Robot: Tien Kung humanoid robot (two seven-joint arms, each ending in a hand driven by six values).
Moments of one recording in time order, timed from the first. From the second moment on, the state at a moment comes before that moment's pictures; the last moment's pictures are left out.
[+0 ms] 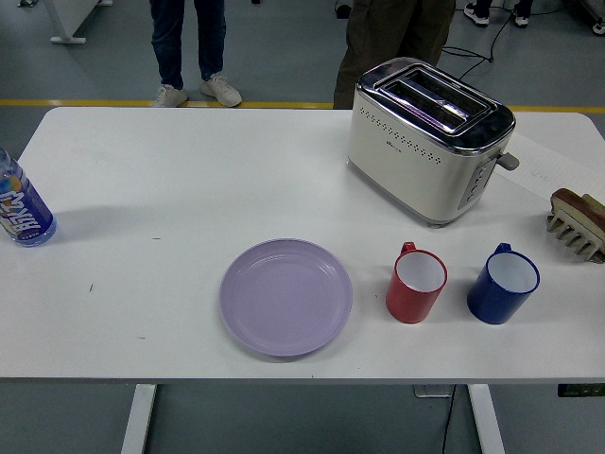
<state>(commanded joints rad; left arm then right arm) -0.08 0.09 -1.03 -0.18 0.99 0.20 0.34 0.05 -0.28 1.78 1.38 -0.61 -0.22 0.15</state>
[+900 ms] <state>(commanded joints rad) -0.09 0.10 -1.02 -0.18 0.99 0.20 0.34 0.16 -0.38 1.60 1.50 -1.70 -0.03 -0.23</state>
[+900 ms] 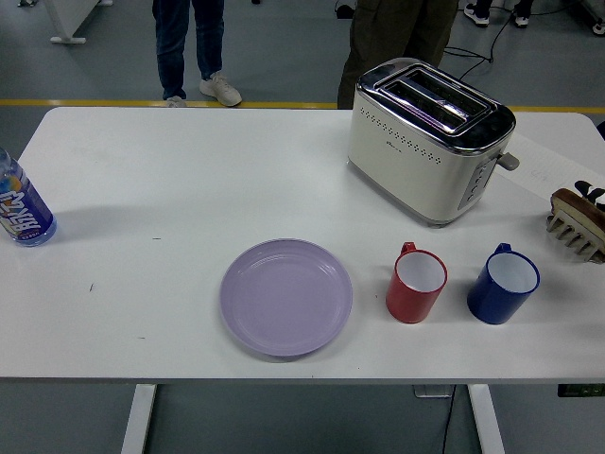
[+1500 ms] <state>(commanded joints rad) -0.09 0.10 -1.02 -0.18 0.98 0.21 0.34 0.24 -0.36 1.50 1.42 -1.98 0.02 -0.34</state>
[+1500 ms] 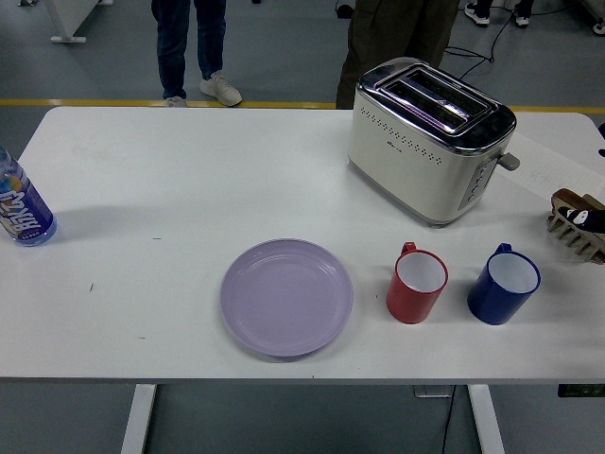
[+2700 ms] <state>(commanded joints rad) -0.10 0.10 -1.02 -0.18 0.98 0.21 0.34 0.40 -0.33 1.39 1.19 -2.11 0.02 -0.44</state>
